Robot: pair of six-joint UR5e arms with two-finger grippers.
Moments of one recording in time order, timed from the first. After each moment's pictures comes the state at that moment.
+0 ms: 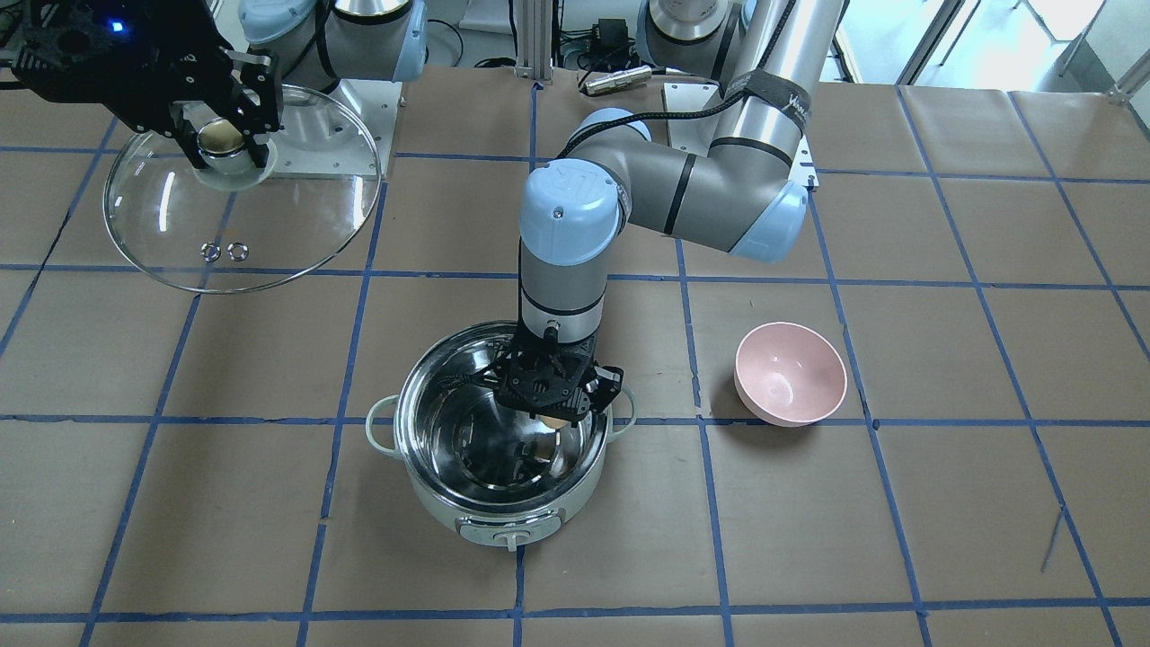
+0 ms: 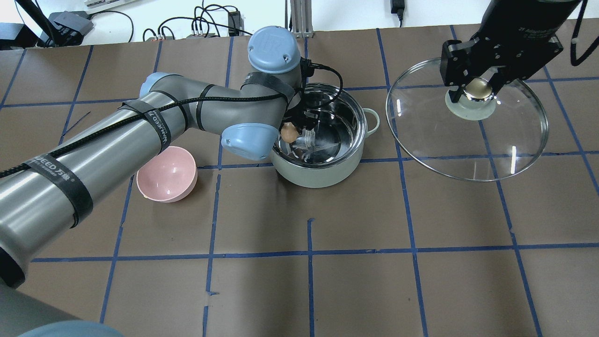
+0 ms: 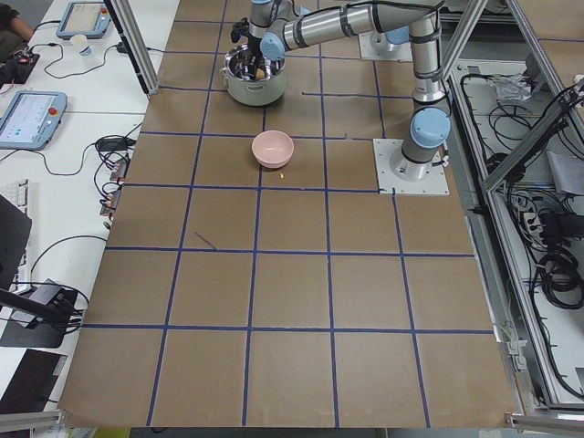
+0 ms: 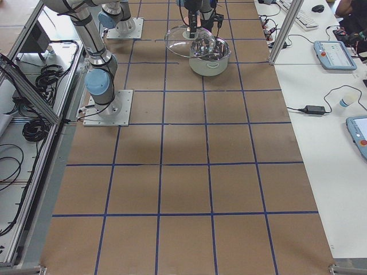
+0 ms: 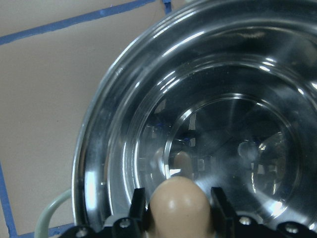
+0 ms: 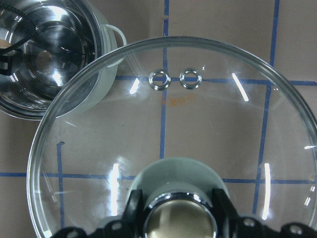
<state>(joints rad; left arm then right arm) -1.92 -2.02 -1.62 -0.91 1.63 -0.11 1.54 -1.62 1.44 -1.38 -1.57 -0.07</state>
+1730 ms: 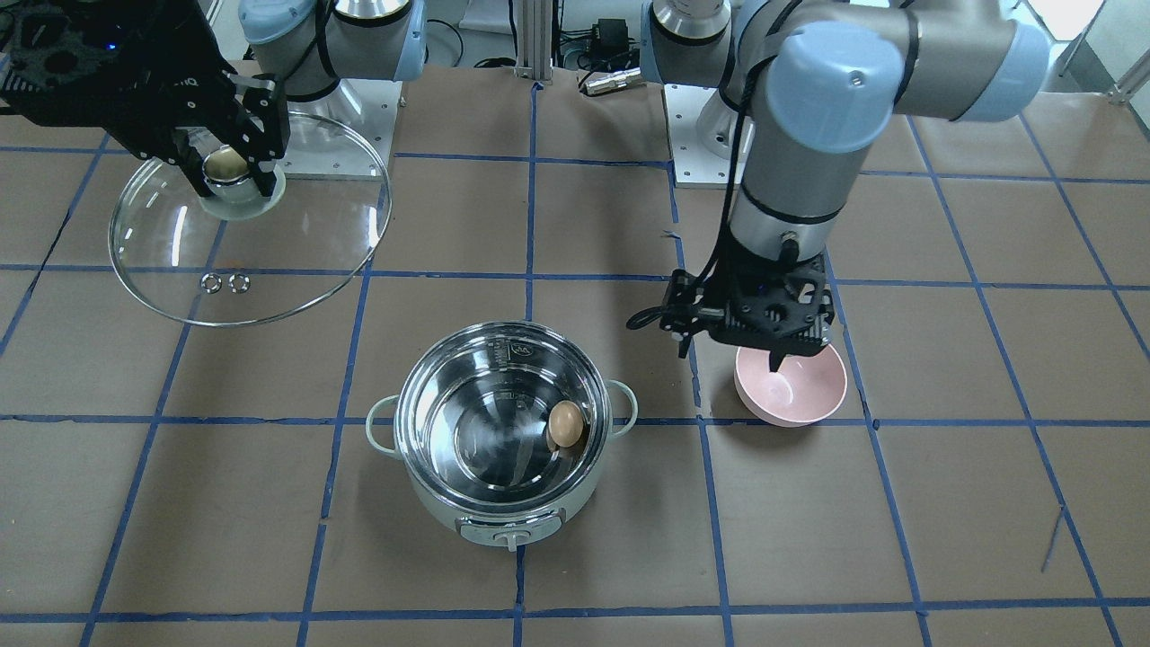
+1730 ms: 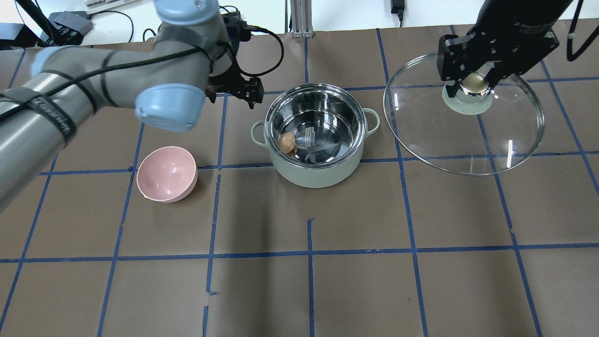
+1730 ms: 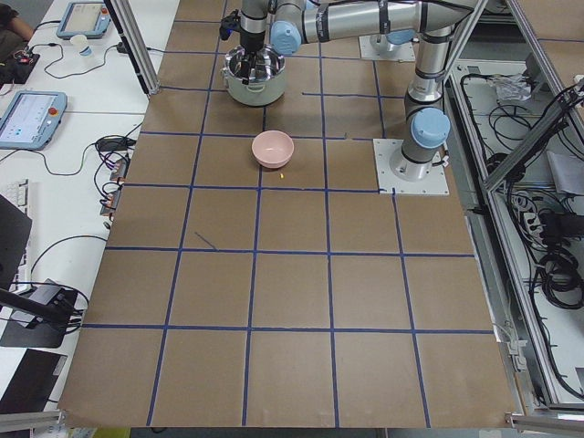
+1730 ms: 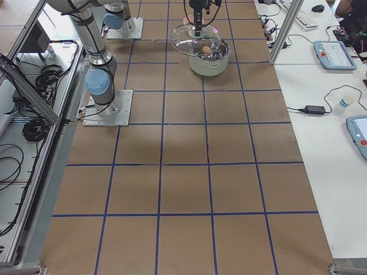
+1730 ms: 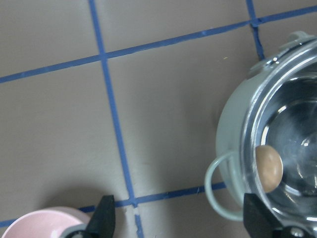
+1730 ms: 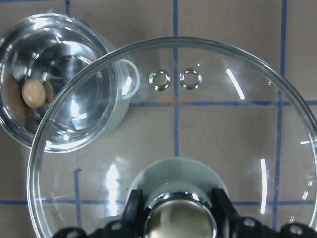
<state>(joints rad) -1.63 -1.72 -1.61 -1.25 1.60 0.14 1.56 -1.55 1.38 -1.46 -1.51 0.00</state>
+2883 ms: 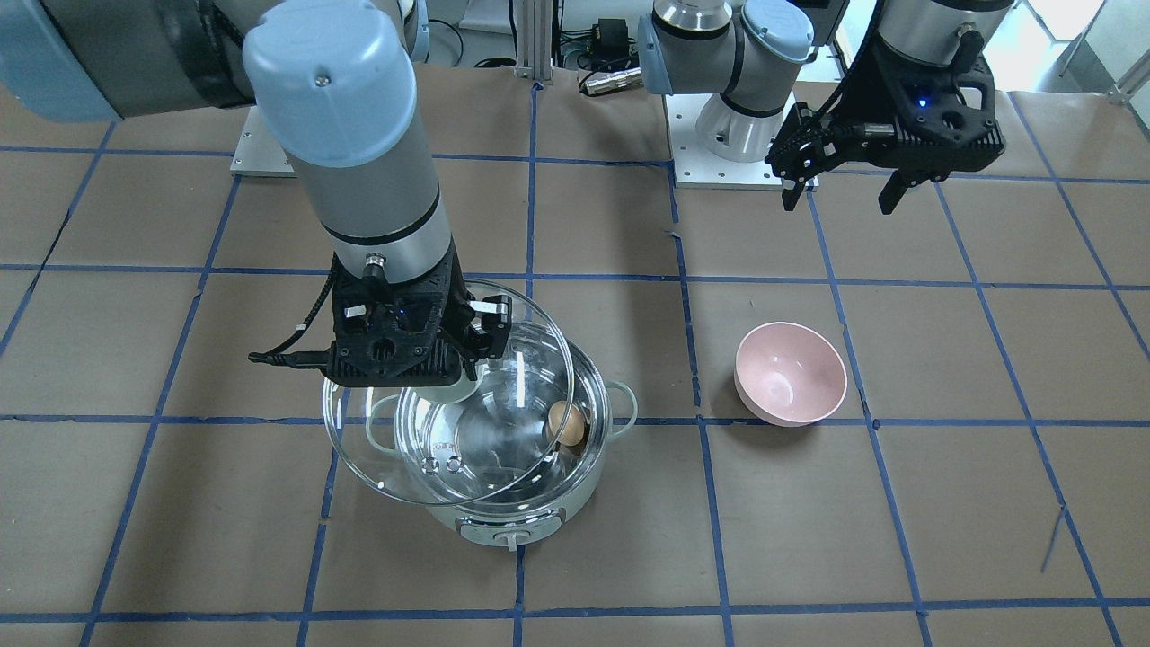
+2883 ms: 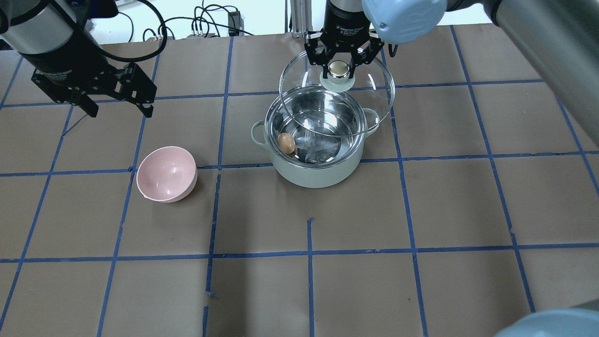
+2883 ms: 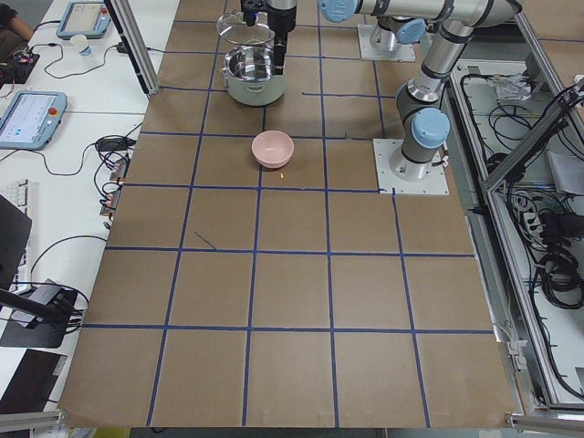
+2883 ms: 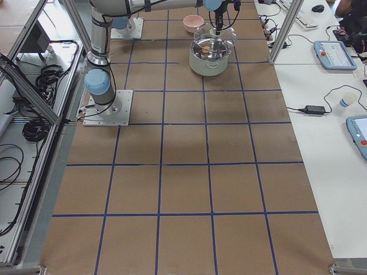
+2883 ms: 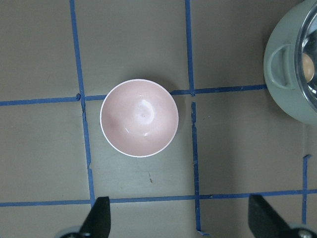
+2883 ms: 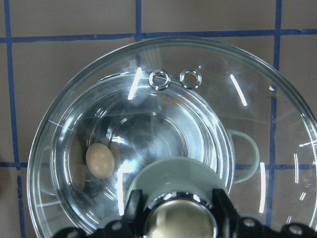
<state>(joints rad) -1.49 -1.50 -1.55 -1.62 1.60 0.11 1.82 -1.19 1.24 -1.69 -1.53 0.24</state>
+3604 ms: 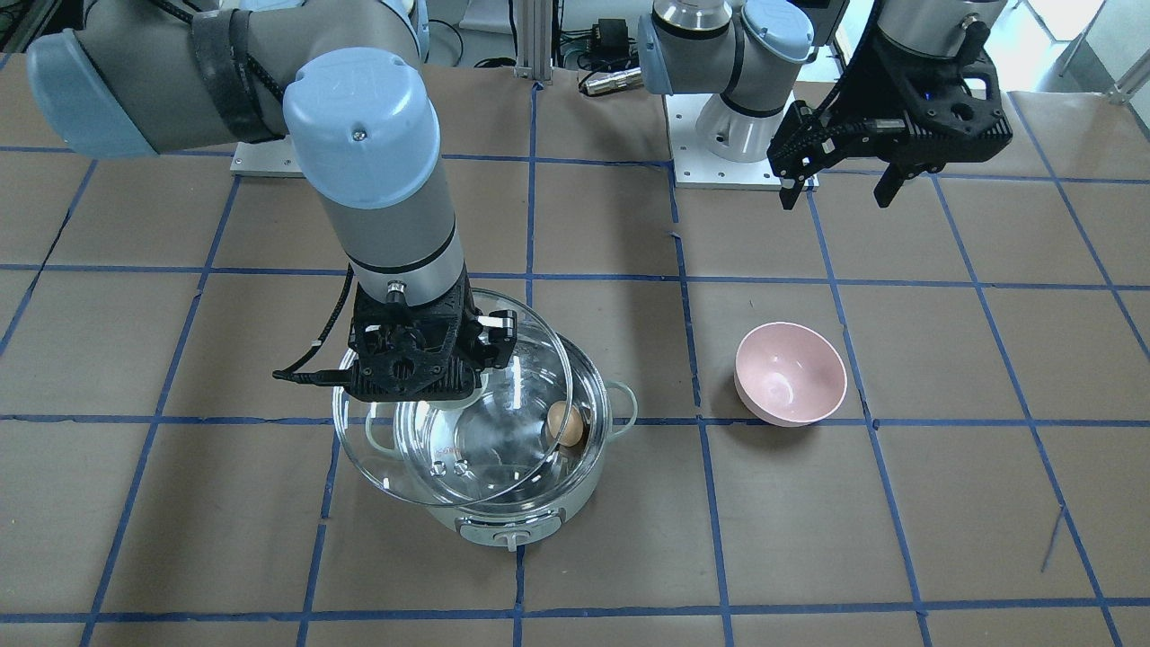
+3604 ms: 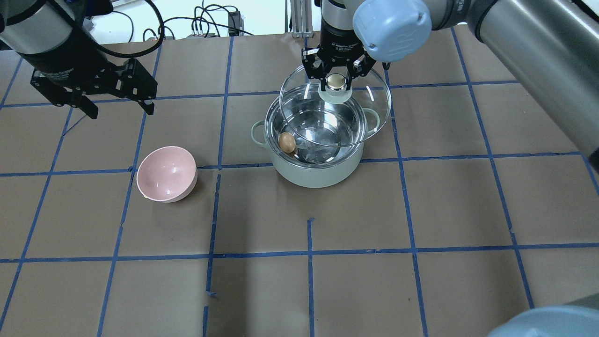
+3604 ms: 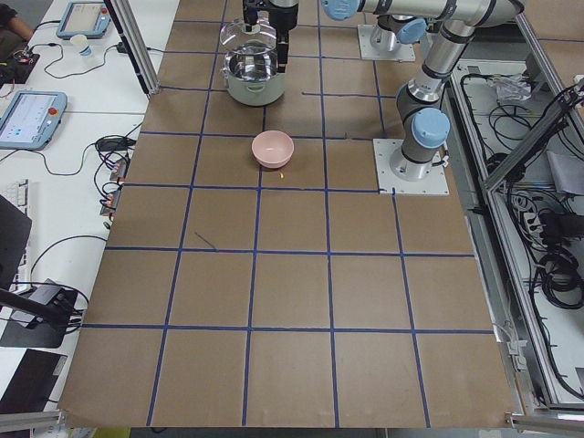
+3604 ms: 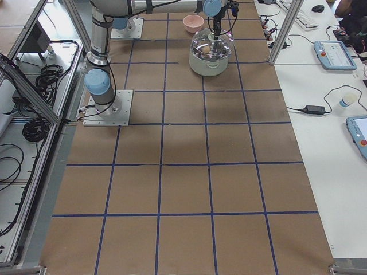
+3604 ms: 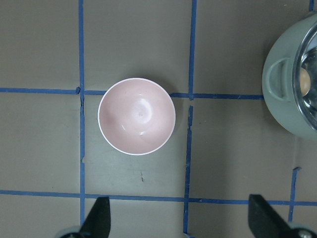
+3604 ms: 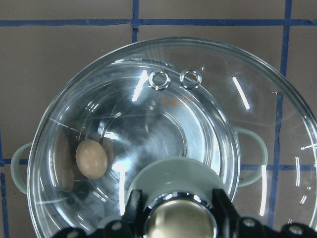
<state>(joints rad) -1.49 -1.50 -1.56 -1.61 1.59 0.04 1.82 -1.19 1.30 -1.73 -1.54 0.23</state>
